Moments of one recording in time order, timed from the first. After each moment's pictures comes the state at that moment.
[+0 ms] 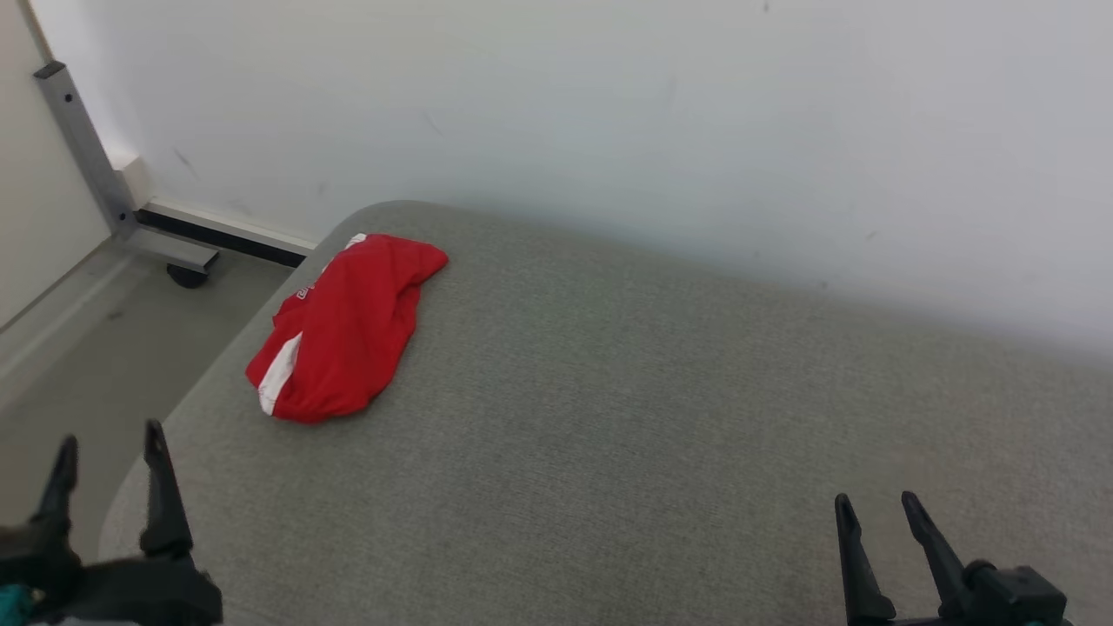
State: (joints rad) left arm -0.01 0.41 -0.13 -0.02 -0.44 0.28 -0.11; right arm 0.14 -0.05 -0.06 0.02 0.15 0.13 -0.10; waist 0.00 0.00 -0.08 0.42
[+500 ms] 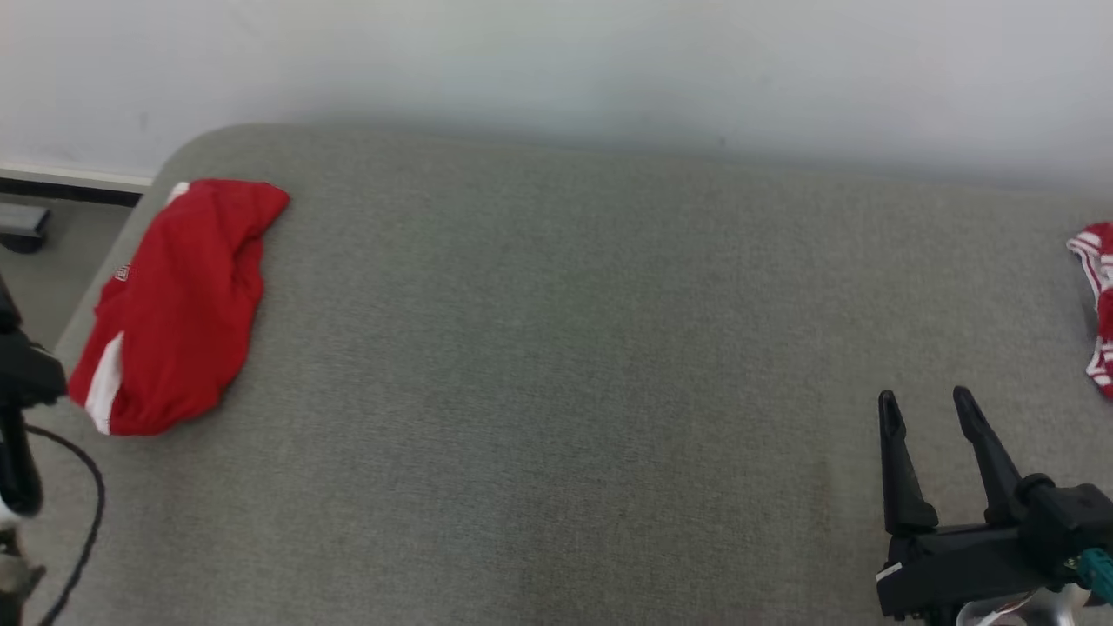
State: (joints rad) left arm -0.48 0.47 -0.01 0.26 -0.56 0.18 -0.15; right arm 0.03 -0.08 -0.12 -0.10 0.11 0.13 -0.06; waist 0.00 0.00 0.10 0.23
